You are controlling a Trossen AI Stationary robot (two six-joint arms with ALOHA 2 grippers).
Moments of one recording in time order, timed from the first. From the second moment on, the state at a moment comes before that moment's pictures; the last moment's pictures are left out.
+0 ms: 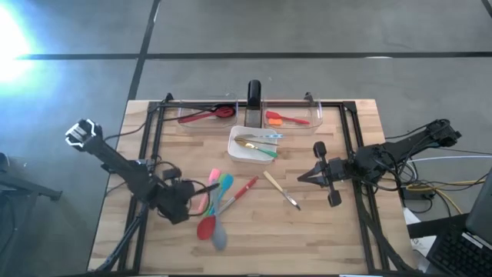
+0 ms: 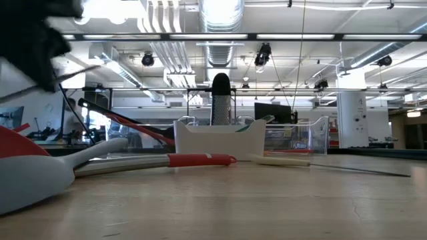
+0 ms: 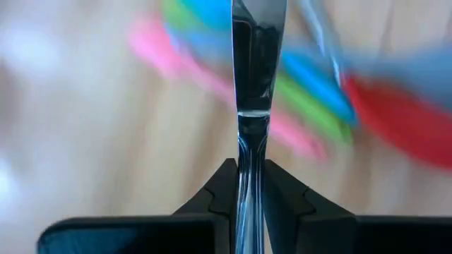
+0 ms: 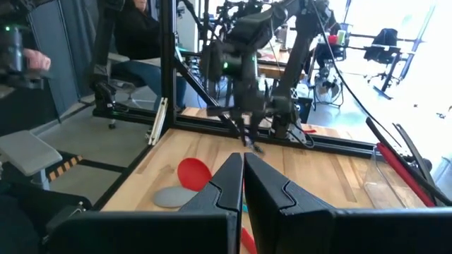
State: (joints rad) left arm -0.64 1.22 0.87 -0.95 -0.38 -0.88; right arm 0.38 0.83 0.70 0.03 0.19 -0.01
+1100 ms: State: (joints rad) left arm -0.13 1.32 0.80 0.57 -0.06 0.31; right arm 0.38 0.98 0.54 0.42 0.24 -0.09
